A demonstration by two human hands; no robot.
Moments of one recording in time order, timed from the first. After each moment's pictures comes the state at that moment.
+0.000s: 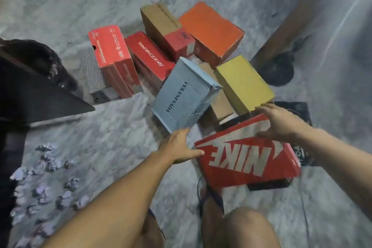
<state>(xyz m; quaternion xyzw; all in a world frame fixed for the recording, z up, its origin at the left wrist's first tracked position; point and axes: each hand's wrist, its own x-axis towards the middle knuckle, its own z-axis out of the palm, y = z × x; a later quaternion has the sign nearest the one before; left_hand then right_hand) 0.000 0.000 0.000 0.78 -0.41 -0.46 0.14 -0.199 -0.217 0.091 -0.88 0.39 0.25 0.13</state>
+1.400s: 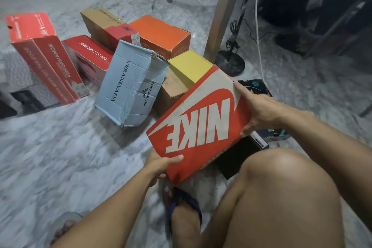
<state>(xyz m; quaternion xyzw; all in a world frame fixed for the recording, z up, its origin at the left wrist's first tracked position) -0.166 0.019 -0.214 0.71 -0.13 -0.56 0.42 -0.373 -0.181 -0.051 -0.89 0.42 0.11 0.15</state>
